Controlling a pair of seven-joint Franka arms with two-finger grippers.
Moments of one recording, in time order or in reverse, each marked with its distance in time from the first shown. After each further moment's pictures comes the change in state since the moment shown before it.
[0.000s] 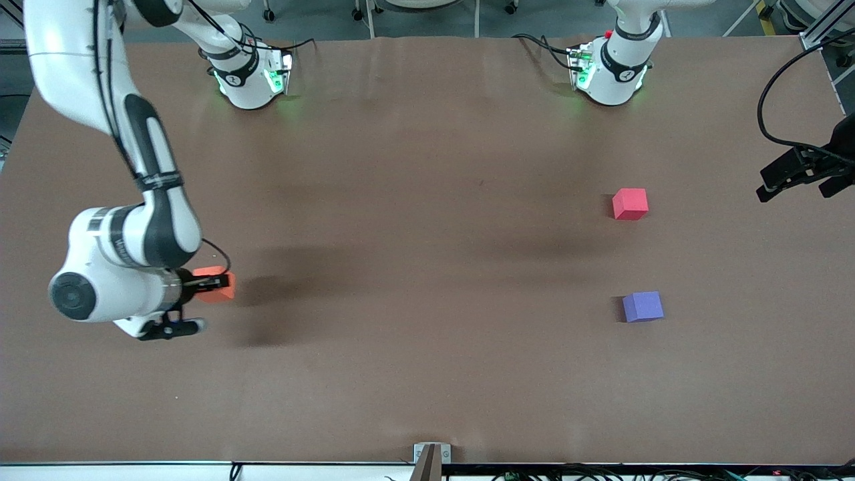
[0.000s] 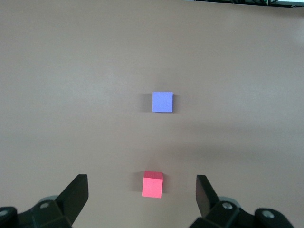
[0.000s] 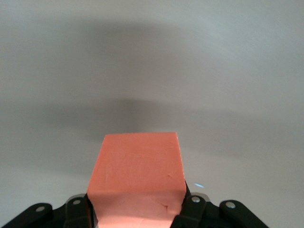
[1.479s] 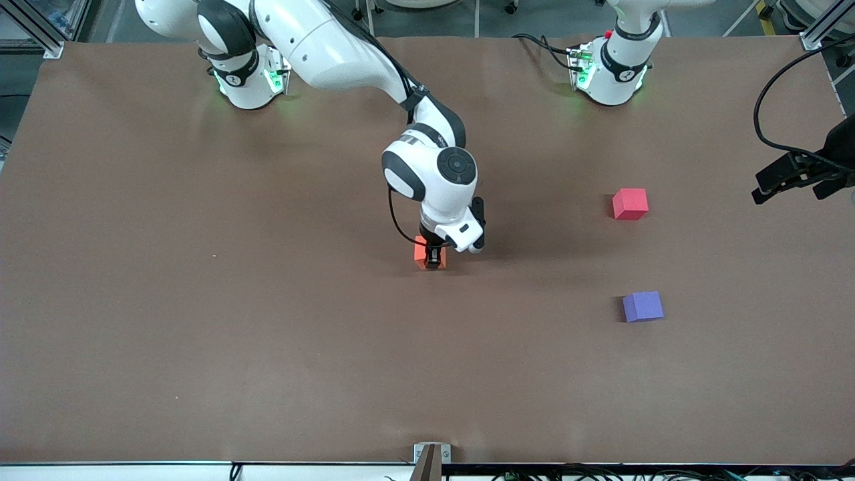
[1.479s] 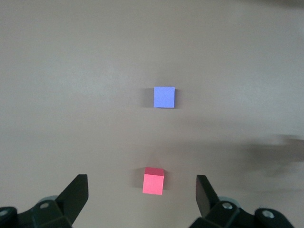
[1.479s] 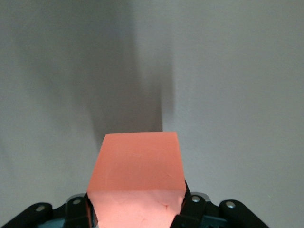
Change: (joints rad) left arm 0.002 0.008 0.003 -0.019 0.000 -0.004 0.000; right arm 0.701 0.302 -0.012 0.283 -0.223 0.231 -0.521
